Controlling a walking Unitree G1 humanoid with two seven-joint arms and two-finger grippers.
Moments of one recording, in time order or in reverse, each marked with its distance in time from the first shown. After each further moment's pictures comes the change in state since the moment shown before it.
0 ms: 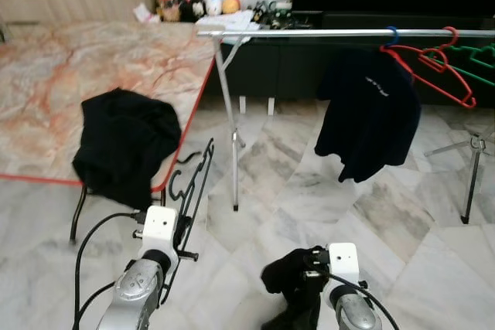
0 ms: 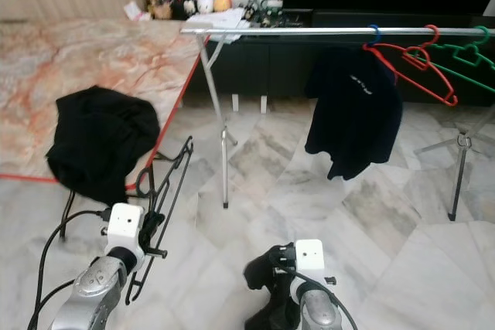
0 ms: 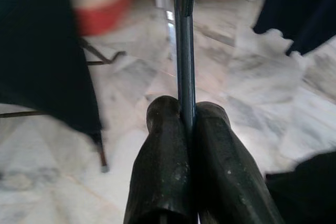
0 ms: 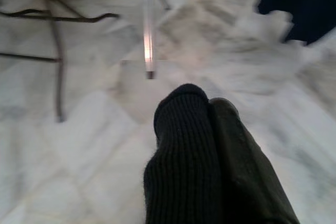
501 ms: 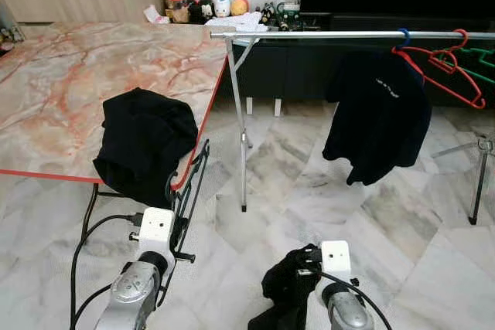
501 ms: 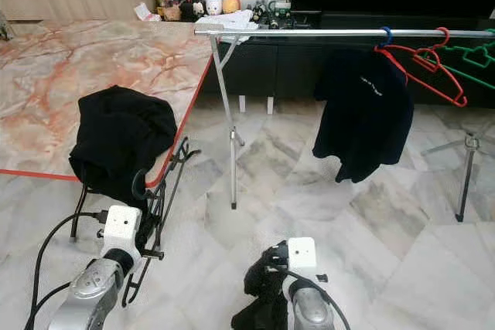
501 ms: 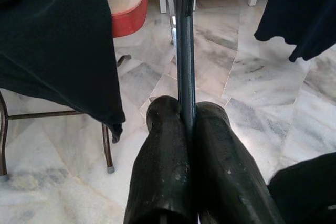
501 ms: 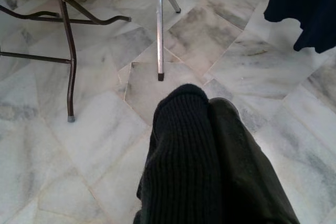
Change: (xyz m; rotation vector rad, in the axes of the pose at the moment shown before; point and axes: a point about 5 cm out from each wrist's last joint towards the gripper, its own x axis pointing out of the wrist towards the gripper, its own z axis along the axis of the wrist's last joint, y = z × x) left arm 0.000 -0.007 0.000 -0.008 -0.004 -0.020; right arm 0.000 -0.006 0.000 -0.007 0.000 -0.016
